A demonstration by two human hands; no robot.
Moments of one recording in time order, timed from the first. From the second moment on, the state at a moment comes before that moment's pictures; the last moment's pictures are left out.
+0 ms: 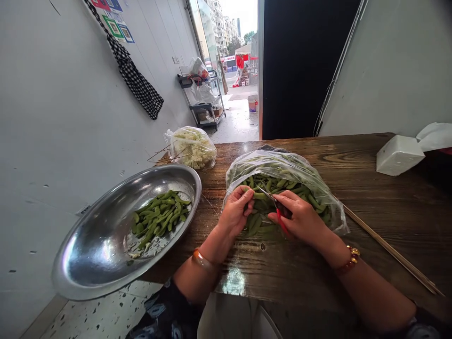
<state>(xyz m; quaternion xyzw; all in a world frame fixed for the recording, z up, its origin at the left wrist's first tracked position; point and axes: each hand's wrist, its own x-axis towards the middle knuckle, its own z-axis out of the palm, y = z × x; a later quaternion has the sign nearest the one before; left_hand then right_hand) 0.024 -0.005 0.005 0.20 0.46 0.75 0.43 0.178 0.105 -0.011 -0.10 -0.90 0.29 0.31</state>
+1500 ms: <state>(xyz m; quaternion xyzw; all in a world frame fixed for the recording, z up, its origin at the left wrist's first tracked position) 0.017 -0.004 -0.003 0.35 0.63 0.62 0.31 0.177 0.121 -0.014 -0.15 -0.87 0.27 0.39</state>
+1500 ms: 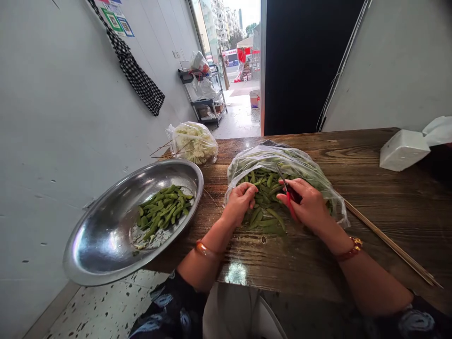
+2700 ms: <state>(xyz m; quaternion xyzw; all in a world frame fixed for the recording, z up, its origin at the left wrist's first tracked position) 0.031 -0.005 0.003 0.46 0.67 0.54 0.22 0.173 0.104 -0.011 -0.15 -0.85 0.37 0.35</state>
